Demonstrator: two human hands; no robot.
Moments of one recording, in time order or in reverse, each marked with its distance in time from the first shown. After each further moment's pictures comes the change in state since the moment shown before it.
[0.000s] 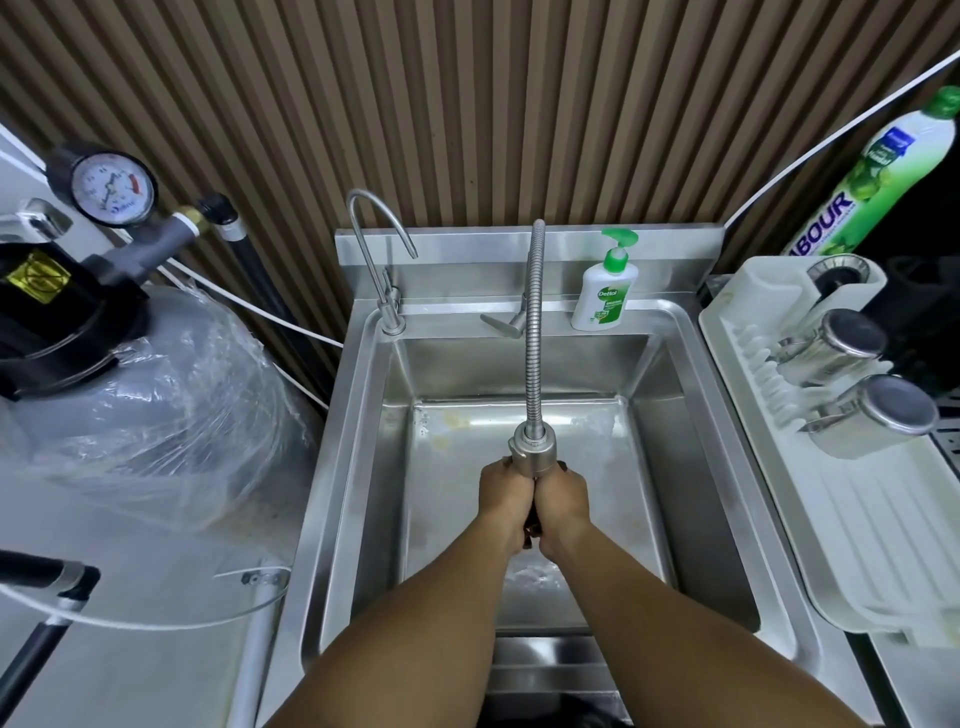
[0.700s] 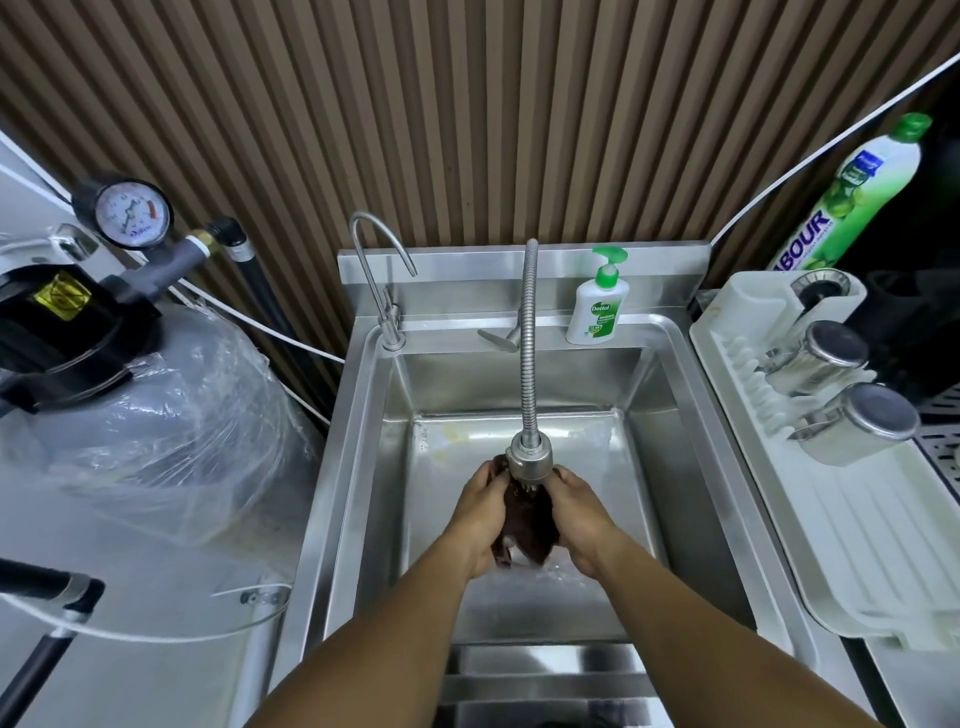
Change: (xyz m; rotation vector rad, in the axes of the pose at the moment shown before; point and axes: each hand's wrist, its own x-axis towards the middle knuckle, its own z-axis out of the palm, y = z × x) left_hand -0.006 -0.003 -0.038 0.015 -0.170 0.125; right_hand -0.001 -0.007 -0.036 -0.138 -0.328 -0.127
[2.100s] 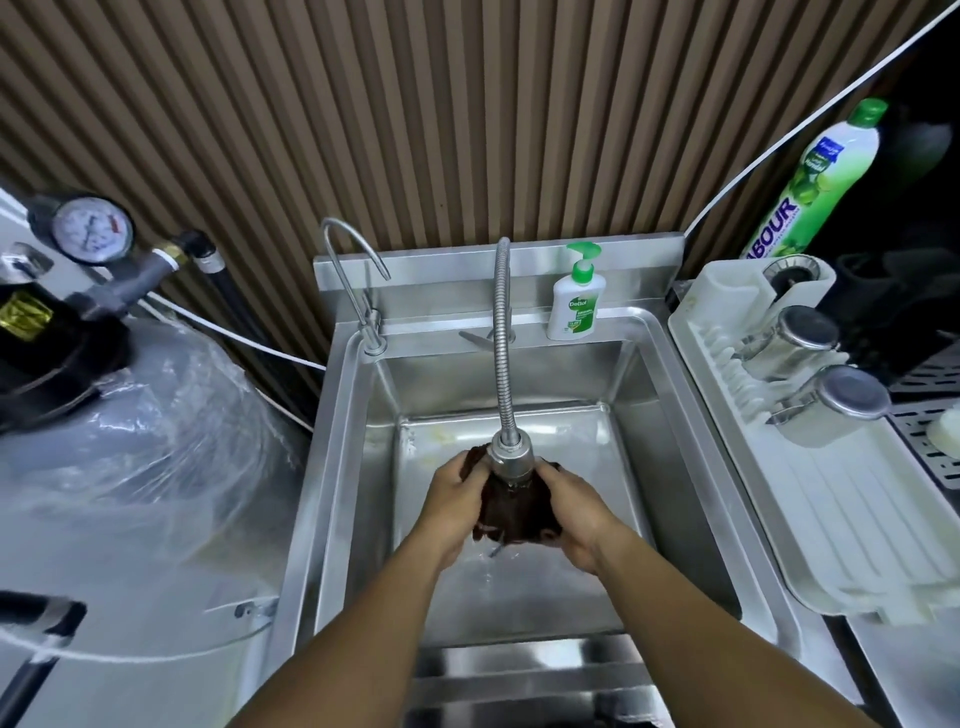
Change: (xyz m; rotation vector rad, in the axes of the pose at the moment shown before) left_hand 0.001 0.013 -0.010 0.151 0.021 0.208; right_hand -0.023 -0.018 -0.010 0.107 -0.007 0.053
